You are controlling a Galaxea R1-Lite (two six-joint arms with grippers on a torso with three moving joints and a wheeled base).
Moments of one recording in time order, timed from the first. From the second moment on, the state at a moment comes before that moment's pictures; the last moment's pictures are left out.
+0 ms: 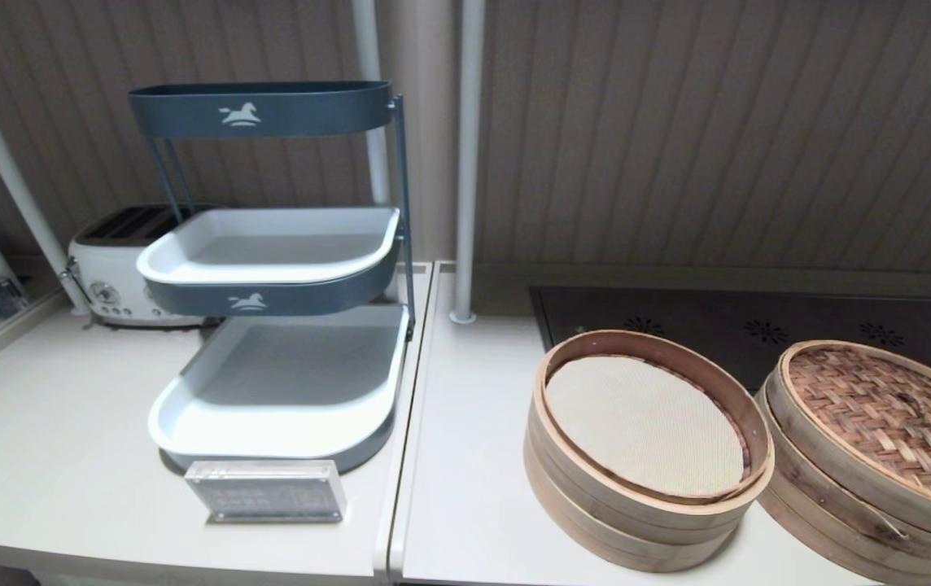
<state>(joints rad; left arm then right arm) 0.00 0.00 0.00 -0.05 -0.01 0.01 -0.05 0.26 0.00 -0.06 0.05 -0.19</state>
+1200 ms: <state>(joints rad) 0.00 0.00 0.00 -0.05 -0.01 0.01 -0.01 0.00 0.00 -0.03 0.02 -0.04</state>
